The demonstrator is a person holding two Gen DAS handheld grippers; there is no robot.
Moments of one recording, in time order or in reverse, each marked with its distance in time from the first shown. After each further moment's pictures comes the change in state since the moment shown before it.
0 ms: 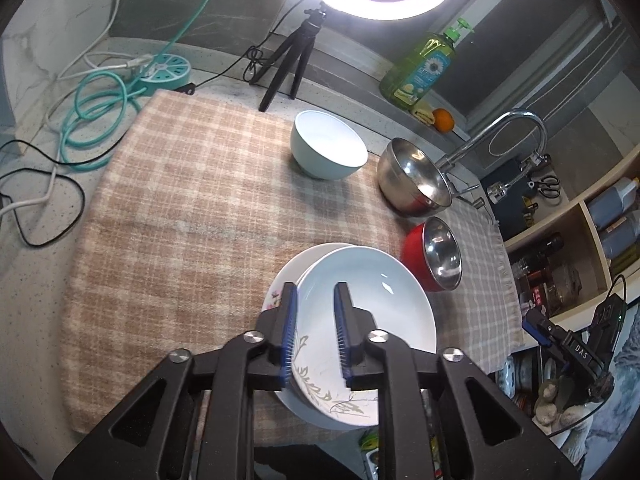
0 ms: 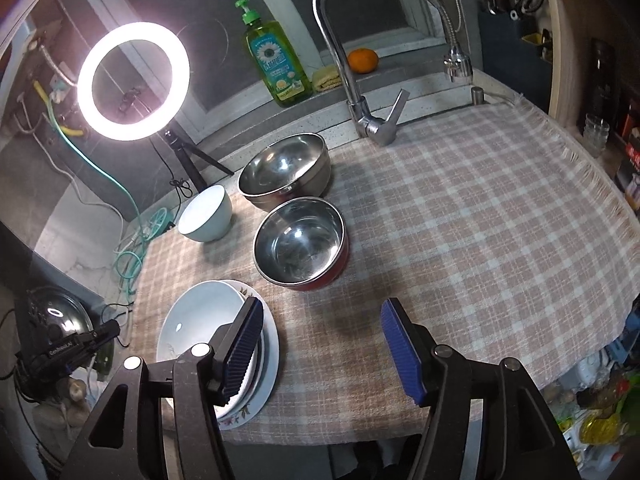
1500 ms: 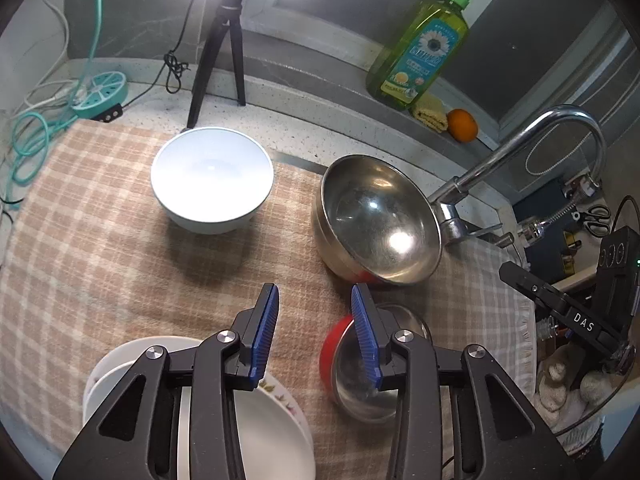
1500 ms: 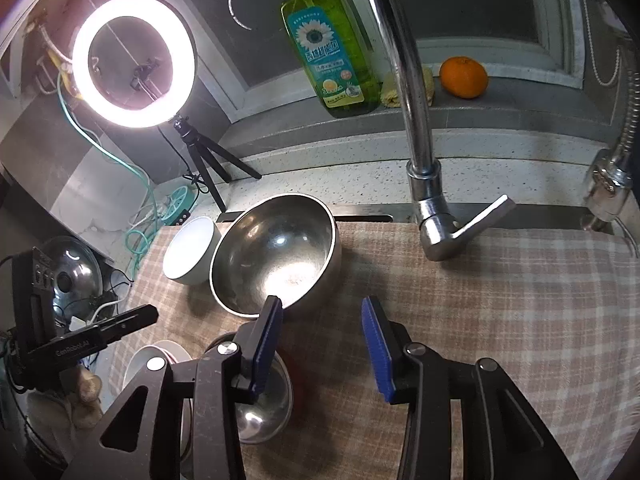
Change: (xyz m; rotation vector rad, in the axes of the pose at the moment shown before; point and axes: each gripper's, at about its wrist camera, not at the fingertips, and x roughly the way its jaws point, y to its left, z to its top) left arm 0.131 -0.135 0.066 -0.064 0.007 0.163; right arm 0.134 -0.039 0.183 -0.306 0.173 0.251
